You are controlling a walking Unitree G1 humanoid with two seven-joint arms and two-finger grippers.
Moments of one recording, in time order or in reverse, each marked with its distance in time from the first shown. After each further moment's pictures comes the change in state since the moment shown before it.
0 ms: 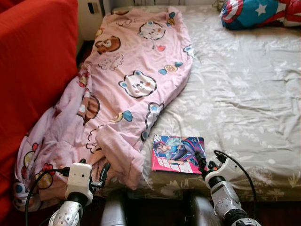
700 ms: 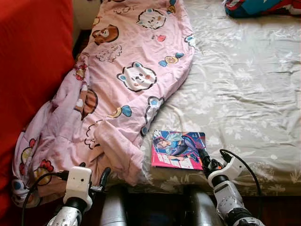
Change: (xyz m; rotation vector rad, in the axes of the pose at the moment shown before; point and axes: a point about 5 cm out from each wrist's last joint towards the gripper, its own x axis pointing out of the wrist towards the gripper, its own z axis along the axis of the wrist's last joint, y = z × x) left arm -0.015 -0.007 0.000 -0.003 0.041 -0.023; right arm -0.001 0.004 -0.007 0.080 0.033 0.075
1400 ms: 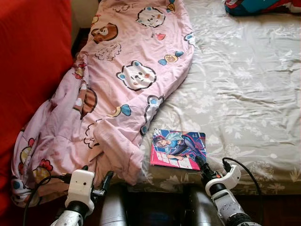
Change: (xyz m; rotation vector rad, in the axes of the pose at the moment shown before) left arm -0.004 -0.004 0.003 0.012 0.001 -0.016; right arm -0.011 -0.015 -0.016 0.266 0.061 -0.021
